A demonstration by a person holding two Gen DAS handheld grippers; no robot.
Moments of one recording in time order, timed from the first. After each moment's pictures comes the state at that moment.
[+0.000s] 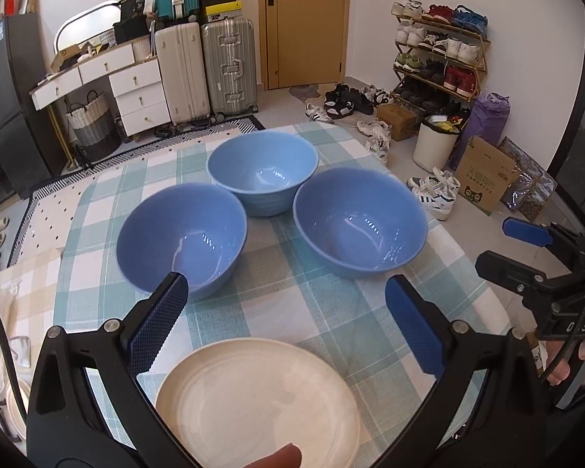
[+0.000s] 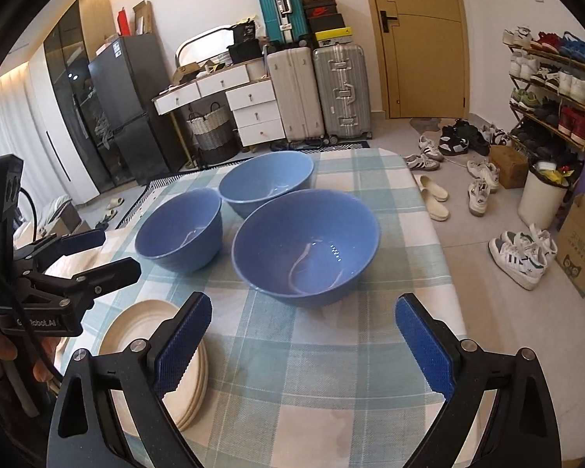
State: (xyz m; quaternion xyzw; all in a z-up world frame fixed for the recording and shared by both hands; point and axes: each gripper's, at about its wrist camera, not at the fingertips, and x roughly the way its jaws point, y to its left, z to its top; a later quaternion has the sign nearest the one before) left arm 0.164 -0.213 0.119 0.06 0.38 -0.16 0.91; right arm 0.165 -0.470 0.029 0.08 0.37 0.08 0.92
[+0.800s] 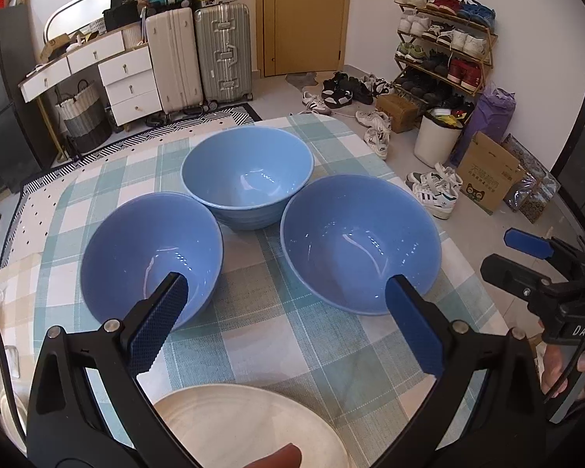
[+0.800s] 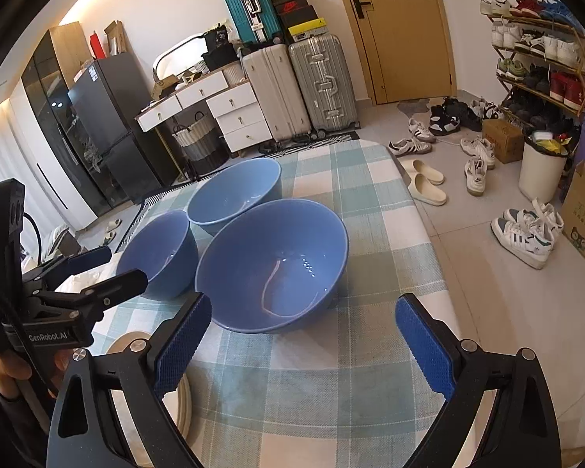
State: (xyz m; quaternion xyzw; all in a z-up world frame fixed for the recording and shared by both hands) left arm 0.234 -0.245 0.097 0.06 0.41 -0.16 0.90; right arm 0.213 -0.502 0.011 0.13 0.39 0.07 0.91
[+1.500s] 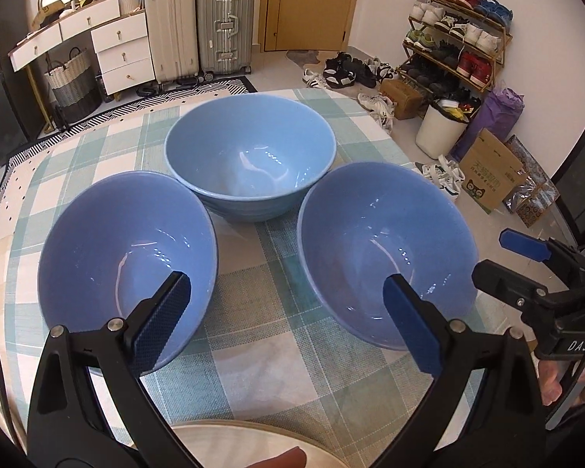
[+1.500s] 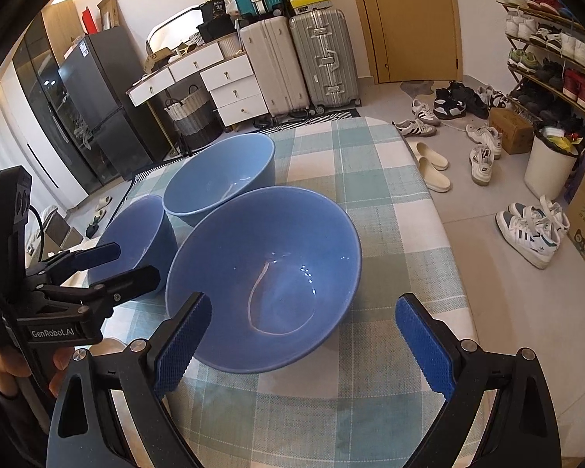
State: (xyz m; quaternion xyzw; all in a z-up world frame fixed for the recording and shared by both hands) left arm 0.308 -0.243 0.037 0.03 0.46 -0.17 0.87; right arm 0.275 -0.488 -0.023 0.11 0.44 0.07 0.89
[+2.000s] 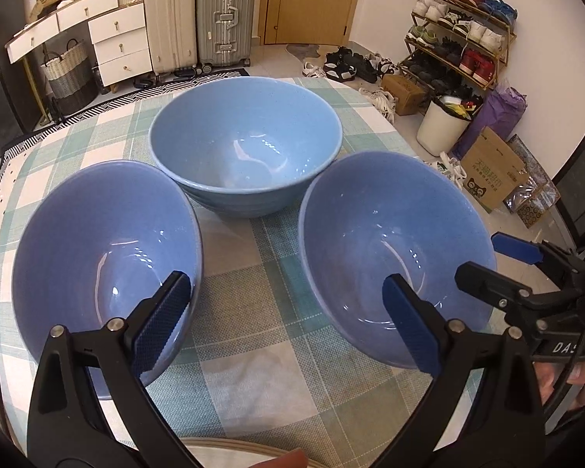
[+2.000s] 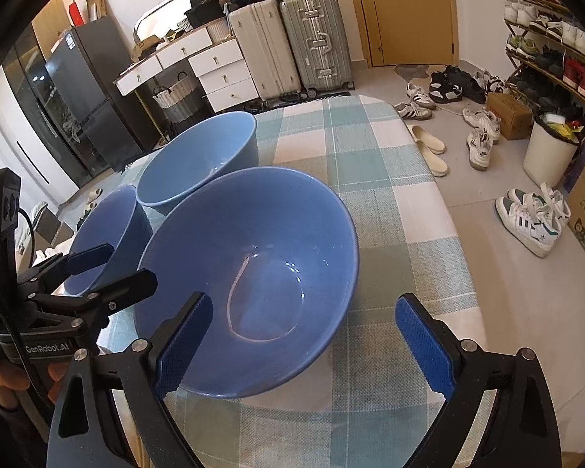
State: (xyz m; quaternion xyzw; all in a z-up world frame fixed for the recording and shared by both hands) left arm 0.332 -0.250 0.002 0.02 0.47 -0.17 0.87; right arm 0.299 -0.488 -0.052 0.11 0.46 0.06 0.88
